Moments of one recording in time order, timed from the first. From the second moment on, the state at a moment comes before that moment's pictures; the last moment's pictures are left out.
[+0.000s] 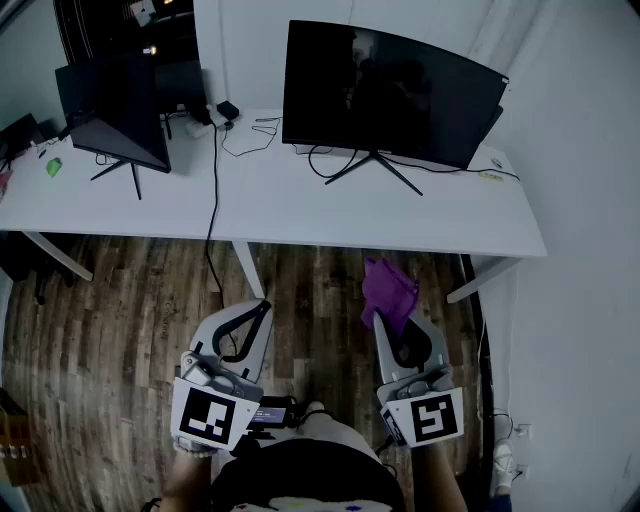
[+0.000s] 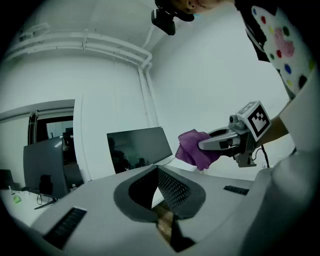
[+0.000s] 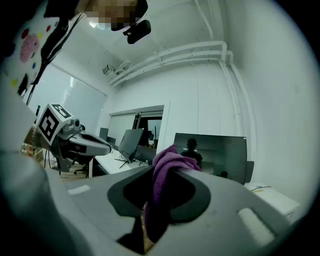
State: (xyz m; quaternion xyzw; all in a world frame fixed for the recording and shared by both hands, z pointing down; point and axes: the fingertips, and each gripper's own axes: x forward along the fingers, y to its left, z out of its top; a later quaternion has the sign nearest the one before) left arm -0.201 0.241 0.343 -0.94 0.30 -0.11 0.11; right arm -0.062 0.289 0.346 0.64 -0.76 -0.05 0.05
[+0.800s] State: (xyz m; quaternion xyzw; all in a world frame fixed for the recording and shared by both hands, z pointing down) left arm -0.164 0.245 0.336 -0.93 0.32 -0.11 0.11; right arm -0.018 0.294 0.347 0.63 -0.77 -0.04 0.03
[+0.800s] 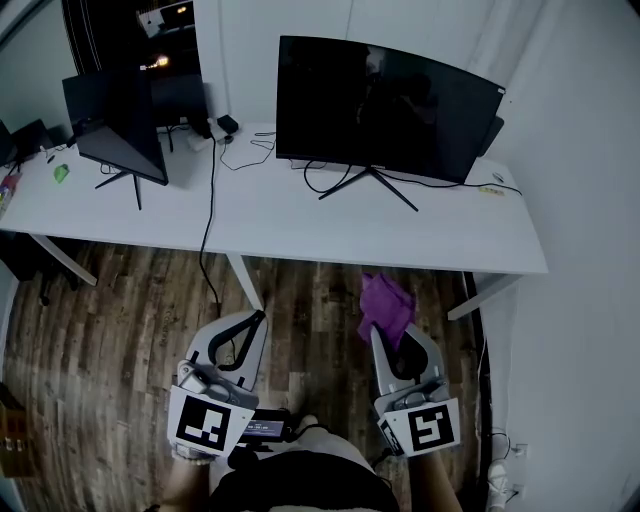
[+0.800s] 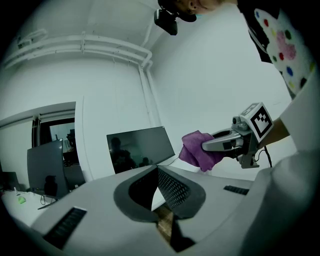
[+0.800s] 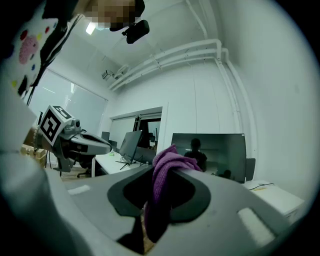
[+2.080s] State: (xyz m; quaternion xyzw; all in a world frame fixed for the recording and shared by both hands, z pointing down) left arm -0.110 -0.014 0.323 -0.94 0.31 -0.09 0.14; right arm 0.029 0.037 0.331 0.64 -0.76 -0.07 0.03
